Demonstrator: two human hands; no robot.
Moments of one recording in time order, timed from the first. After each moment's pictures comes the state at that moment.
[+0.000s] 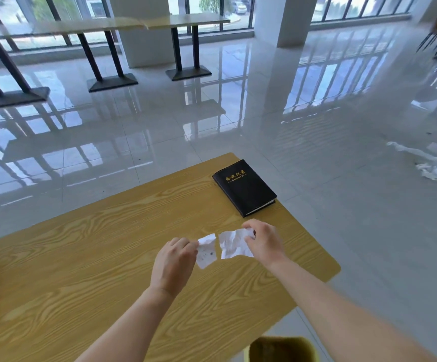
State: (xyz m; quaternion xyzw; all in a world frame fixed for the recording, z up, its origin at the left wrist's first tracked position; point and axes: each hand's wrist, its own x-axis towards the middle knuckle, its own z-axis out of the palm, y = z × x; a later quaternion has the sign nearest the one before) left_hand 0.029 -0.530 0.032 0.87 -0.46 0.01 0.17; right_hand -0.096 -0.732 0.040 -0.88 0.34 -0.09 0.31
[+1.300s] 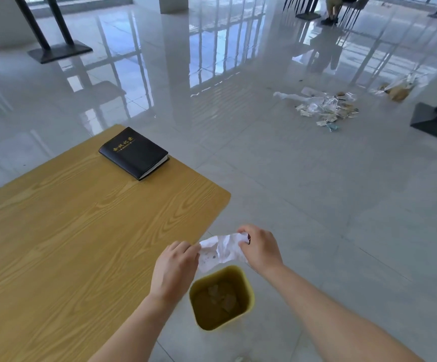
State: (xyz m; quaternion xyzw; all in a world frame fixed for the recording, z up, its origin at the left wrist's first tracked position) left_hand -0.196 -0.579 0.001 0.73 -0.64 -0.05 0.23; right_hand -0.376 -0.704 0.011 -0.76 0.56 -0.10 0.31
